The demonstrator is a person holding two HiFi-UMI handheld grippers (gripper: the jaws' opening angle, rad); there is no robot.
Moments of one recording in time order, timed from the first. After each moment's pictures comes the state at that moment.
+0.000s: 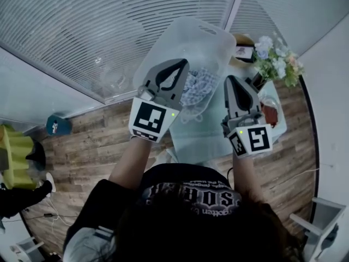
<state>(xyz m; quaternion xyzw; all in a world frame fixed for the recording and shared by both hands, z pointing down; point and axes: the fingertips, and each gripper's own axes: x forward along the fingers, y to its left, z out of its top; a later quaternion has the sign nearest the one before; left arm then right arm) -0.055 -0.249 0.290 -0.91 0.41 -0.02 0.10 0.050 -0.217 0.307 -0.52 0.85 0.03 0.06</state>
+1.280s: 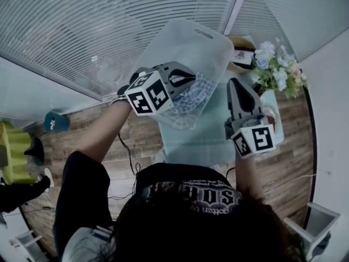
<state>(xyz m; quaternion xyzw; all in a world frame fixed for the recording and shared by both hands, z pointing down) 0.010 -0.287 0.417 -0.93 0.09 -0.31 0.16 0.093 -0.270 0.336 -0.51 0.86 -0.02 0.05</state>
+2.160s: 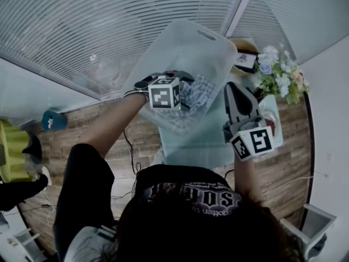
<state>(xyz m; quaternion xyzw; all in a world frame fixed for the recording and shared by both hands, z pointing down) 0.007 -0.277 0.540 -0.89 -0.04 -0.46 0.08 0.079 -0.279 0.349 -0.49 0.87 -0.03 0.04</state>
